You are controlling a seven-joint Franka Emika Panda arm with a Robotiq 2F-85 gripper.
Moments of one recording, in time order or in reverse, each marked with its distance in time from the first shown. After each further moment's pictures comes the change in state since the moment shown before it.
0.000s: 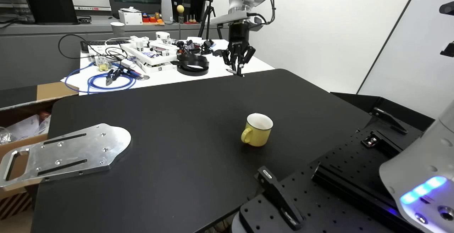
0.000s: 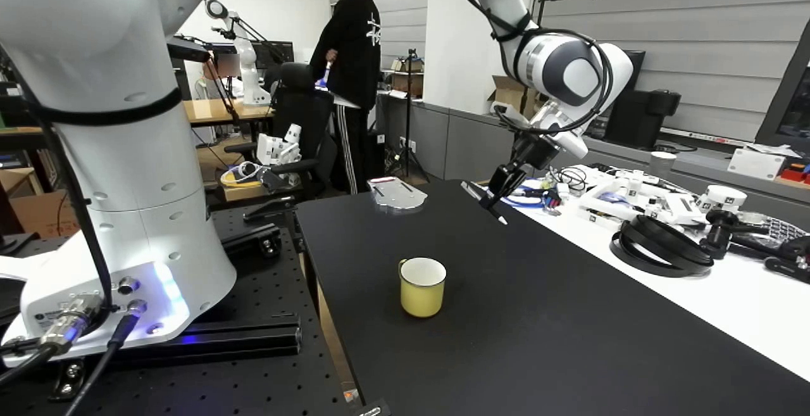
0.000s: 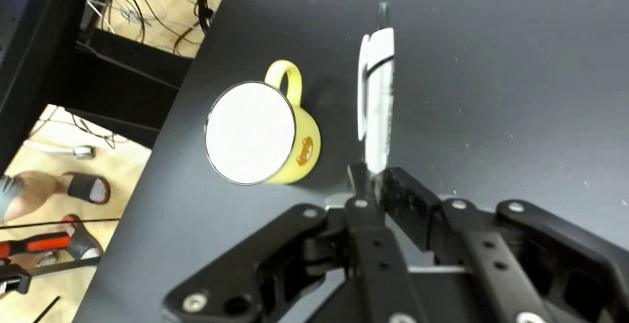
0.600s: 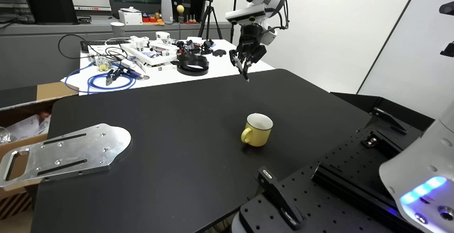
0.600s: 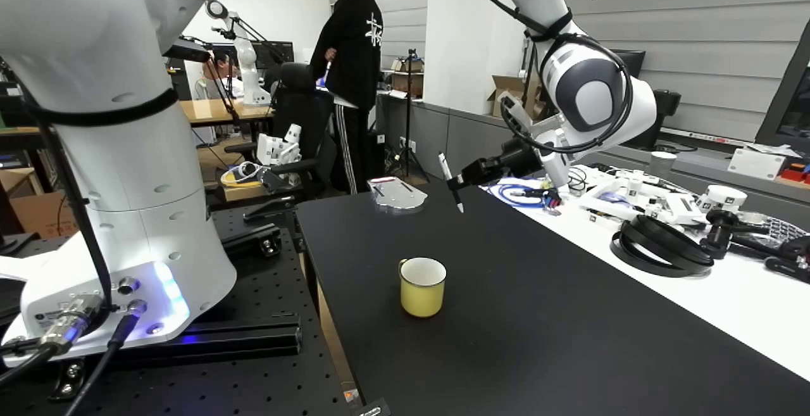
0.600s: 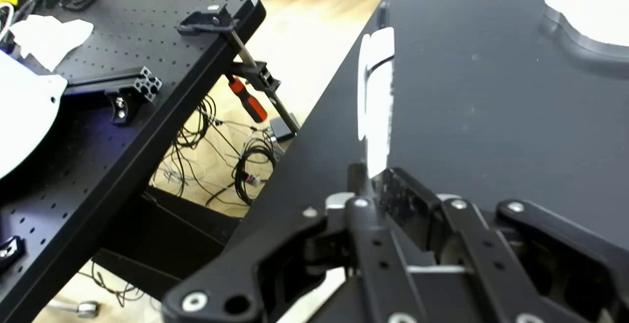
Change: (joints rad) arm -0.110 0.012 0.013 -0.039 0.247 -0.295 -0.143
